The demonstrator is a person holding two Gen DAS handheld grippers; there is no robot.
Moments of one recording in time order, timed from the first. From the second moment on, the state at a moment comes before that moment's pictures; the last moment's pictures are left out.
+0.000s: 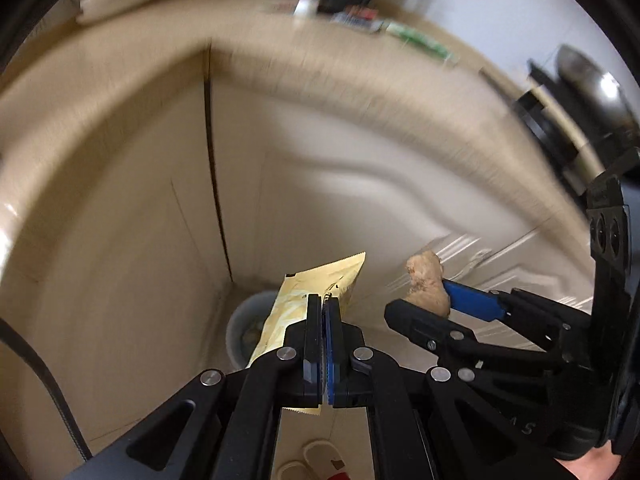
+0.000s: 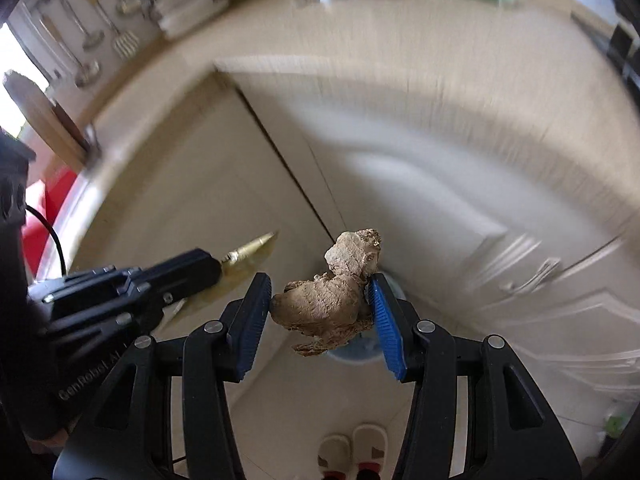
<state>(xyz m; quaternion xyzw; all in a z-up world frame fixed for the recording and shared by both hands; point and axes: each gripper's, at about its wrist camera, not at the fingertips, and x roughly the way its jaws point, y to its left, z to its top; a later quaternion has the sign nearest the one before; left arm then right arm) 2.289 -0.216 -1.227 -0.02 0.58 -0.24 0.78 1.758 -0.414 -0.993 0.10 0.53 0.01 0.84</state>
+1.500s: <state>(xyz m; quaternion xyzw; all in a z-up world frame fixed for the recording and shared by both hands) 2.100 -0.166 -0.783 -0.02 0.48 -0.12 0.87 1.666 -0.406 -0.787 0.04 0.41 -0.06 0.91</state>
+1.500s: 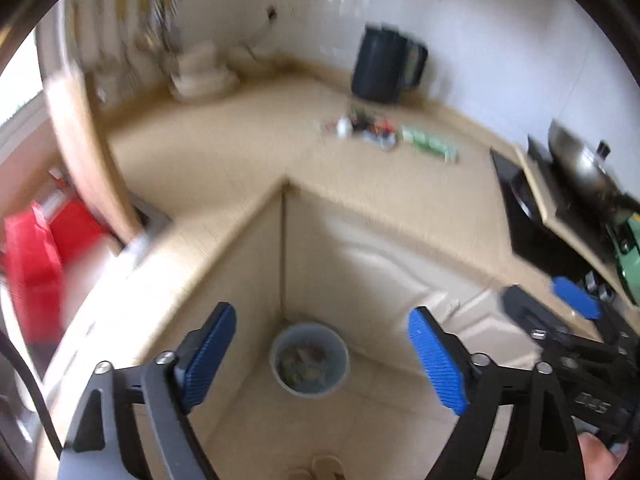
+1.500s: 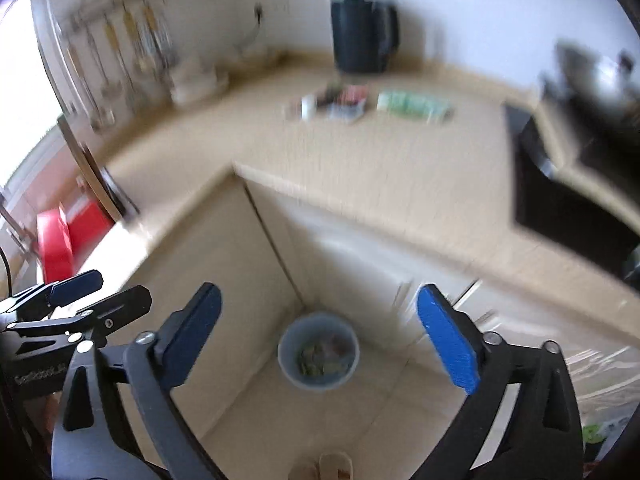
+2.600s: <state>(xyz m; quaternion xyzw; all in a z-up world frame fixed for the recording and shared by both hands) 2.349 -0.282 -0.795 0.02 0.41 -0.10 0.91 1.815 -0.482 -0.727 0.02 0.32 -0.10 0.94</state>
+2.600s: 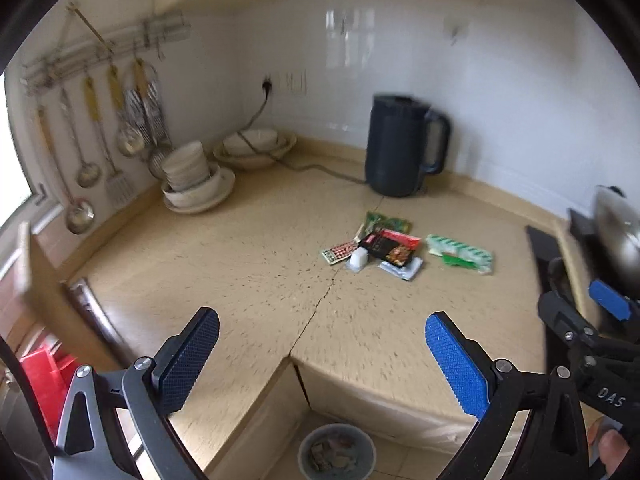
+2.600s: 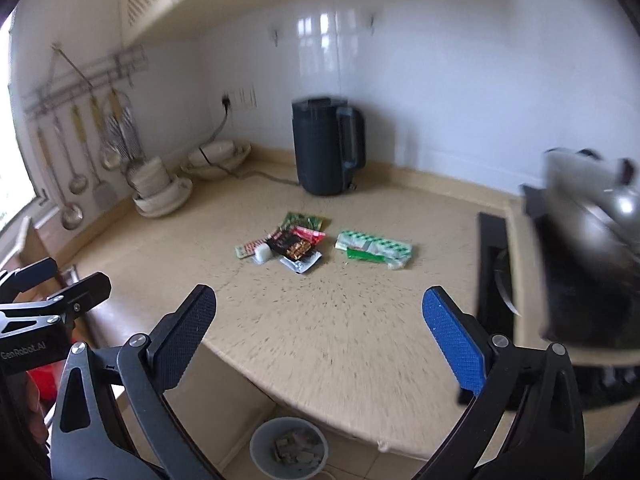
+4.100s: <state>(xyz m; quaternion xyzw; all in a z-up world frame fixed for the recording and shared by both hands) 2.675 -0.381 -1.031 0.00 0.53 -0.11 0.84 2.079 -0.546 -0.889 0.01 0.45 0.07 0.89</state>
